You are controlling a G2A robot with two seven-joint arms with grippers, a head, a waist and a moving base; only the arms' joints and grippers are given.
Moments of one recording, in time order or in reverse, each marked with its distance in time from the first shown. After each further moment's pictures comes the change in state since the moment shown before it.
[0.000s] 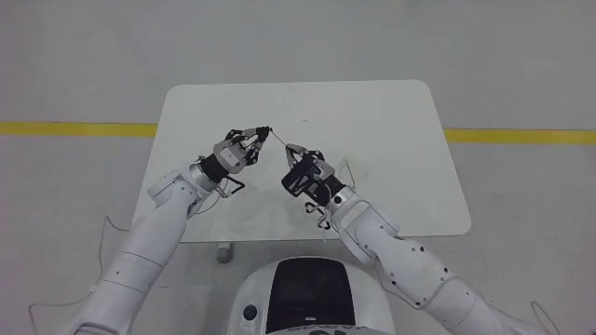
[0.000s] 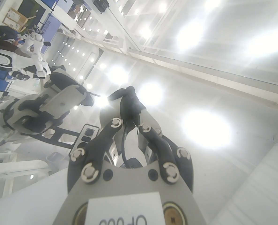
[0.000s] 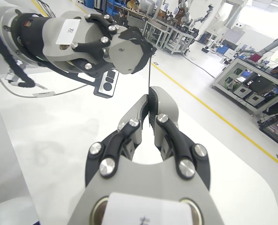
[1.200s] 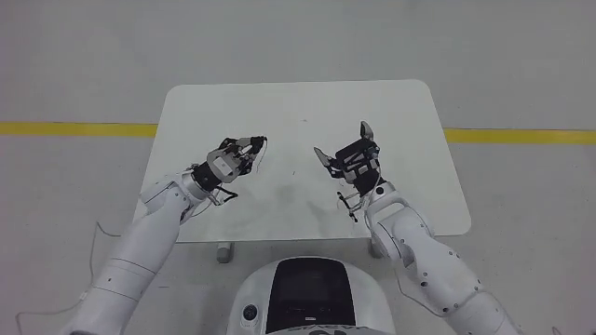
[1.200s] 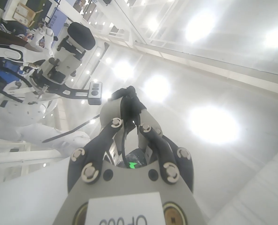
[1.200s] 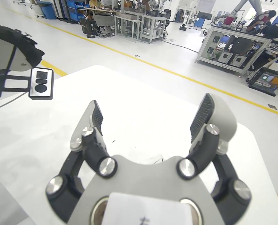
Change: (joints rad) left arm 0.040 0.040 -0.017 -0.024 0.037 0.000 -0.092; right arm -0.153 0.033 0.235 -0.095 0.175 0.034 0.015
